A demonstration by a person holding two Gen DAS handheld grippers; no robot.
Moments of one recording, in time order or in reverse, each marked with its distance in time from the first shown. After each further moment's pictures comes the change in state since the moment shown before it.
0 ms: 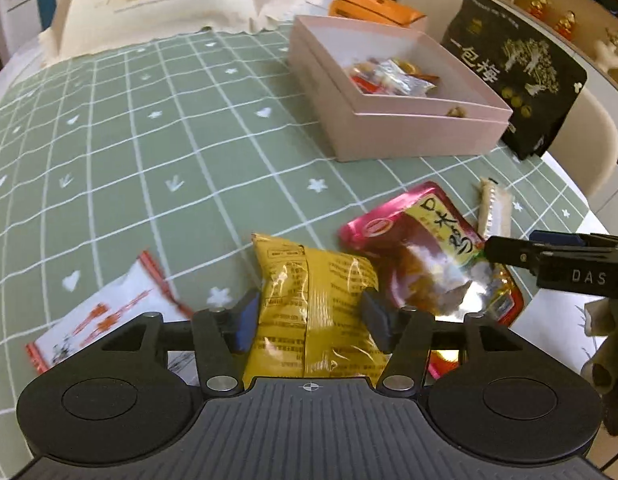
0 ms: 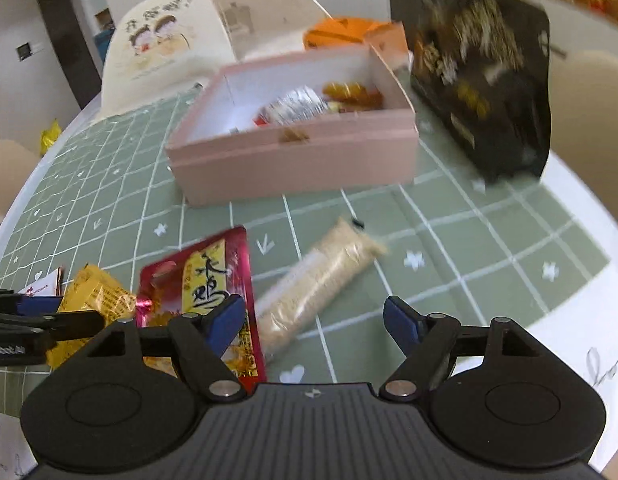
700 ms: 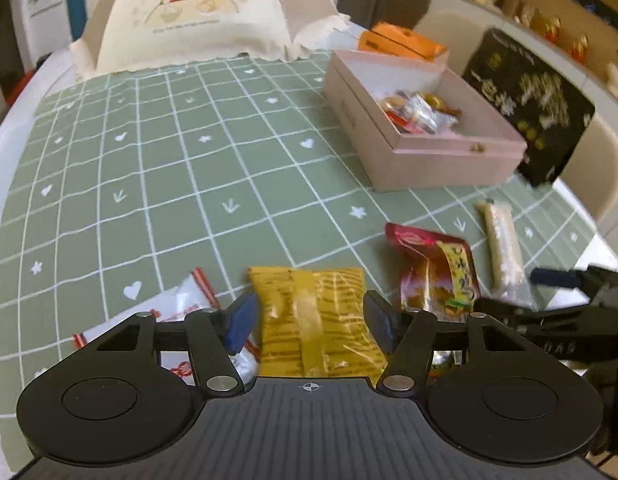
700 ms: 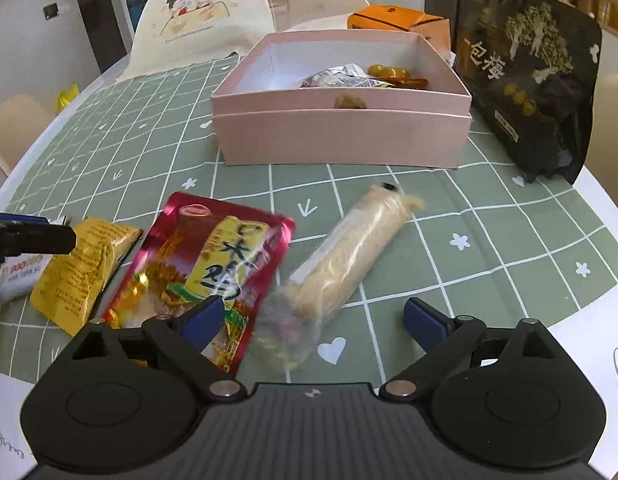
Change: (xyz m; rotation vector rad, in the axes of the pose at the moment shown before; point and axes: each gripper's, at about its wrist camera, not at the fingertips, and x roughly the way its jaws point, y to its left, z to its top) left arm -0.034 0.020 0.000 -0.015 -0.054 0.064; right arm 0.010 0.030 -0.017 -0.131 0.022 0.003
